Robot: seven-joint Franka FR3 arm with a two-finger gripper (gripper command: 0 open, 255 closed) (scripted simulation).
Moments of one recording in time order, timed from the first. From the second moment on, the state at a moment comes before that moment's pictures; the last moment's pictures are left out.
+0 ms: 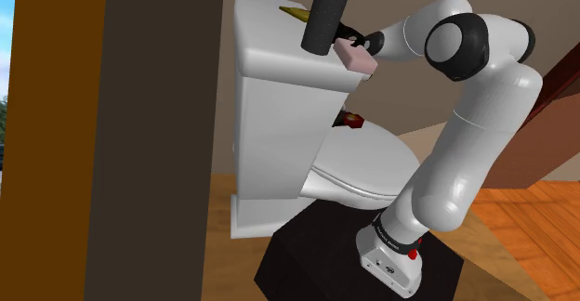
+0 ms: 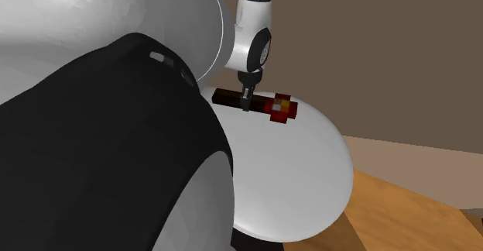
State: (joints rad) arm 0.17 0.18 -0.63 -2.19 0.10 2.17 -1.67
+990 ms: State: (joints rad) arm 0.18 0.11 -0.64 -2.14 0.04 2.05 -1.63
